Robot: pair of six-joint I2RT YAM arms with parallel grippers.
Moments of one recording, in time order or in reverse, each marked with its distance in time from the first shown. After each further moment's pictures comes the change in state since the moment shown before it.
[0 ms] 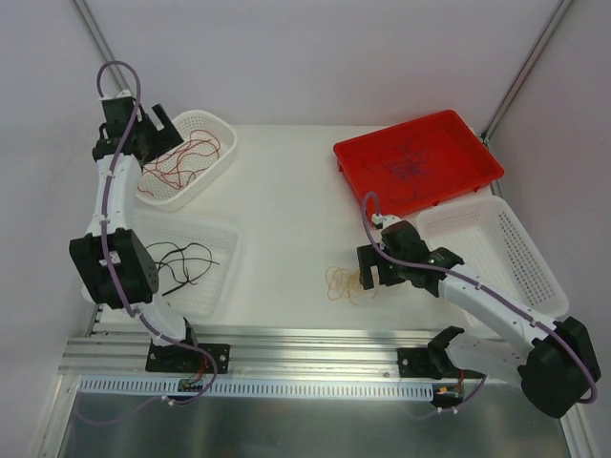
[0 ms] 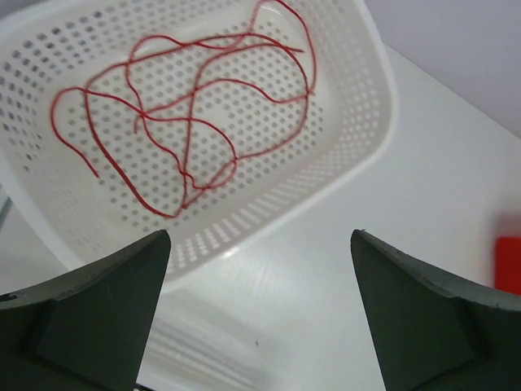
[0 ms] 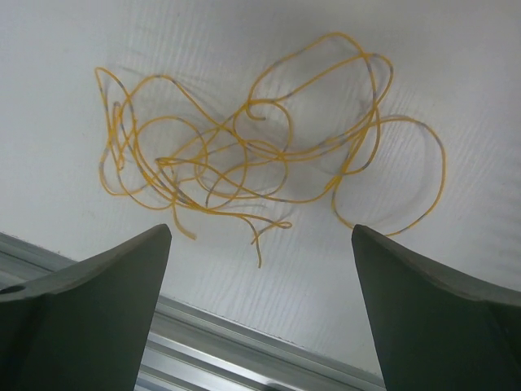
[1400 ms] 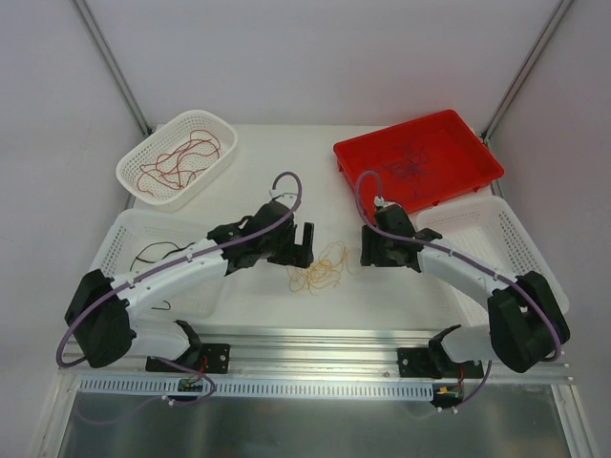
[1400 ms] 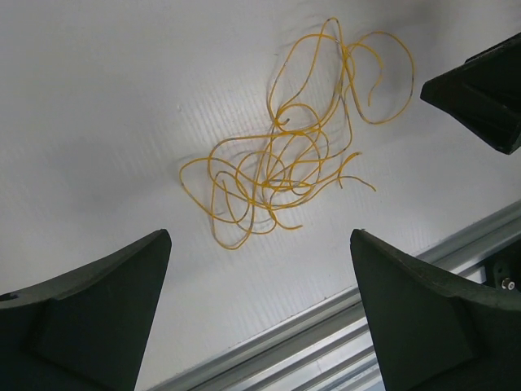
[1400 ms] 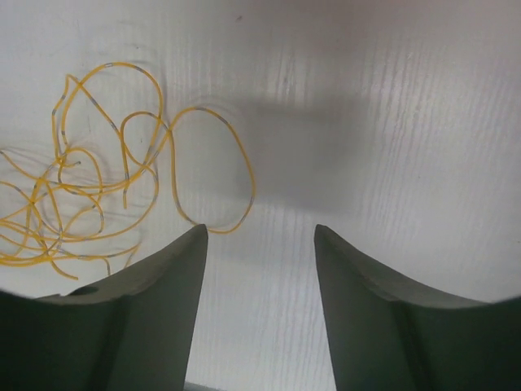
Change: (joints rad) left arm -1.080 -0.466 -0.729 0.063 -0.174 -0.201; right arm -0.087 0.287 0.068 0.164 0.034 0.153
